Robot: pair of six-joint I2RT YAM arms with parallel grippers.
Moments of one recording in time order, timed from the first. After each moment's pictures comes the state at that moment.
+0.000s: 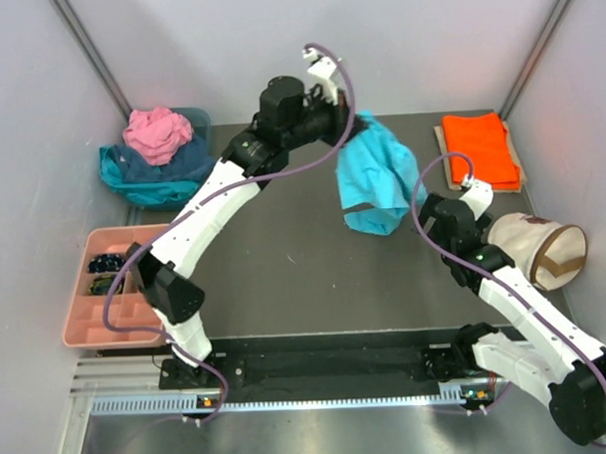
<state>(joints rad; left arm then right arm) -0.70 1.81 2.06 -0.34 0.32 -0.26 0.39 0.90 0.63 -0.32 0.55 0.57</state>
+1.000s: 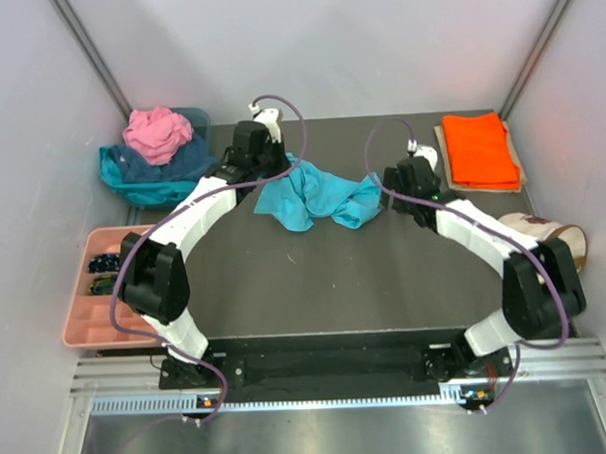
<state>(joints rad) -0.41 1.71 1.43 -0.22 0.07 -0.24 0.39 1.44 0.94 -0.25 0.32 0.45</state>
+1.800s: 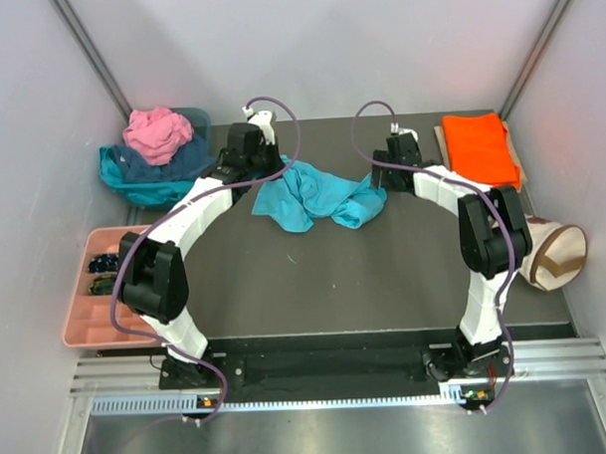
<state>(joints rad) -0.37 1.71 1.39 -0.21 0.09 -0.24 0.30 1.92 1.32 -0.21 0.16 0.34</state>
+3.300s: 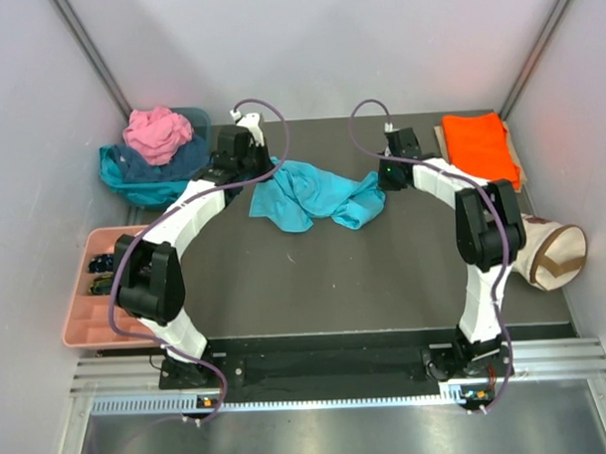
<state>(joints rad) -0.32 1.69 1.35 -0.19 0.10 -0.25 0.27 2.03 1.45 -0.31 -0.03 0.31</state>
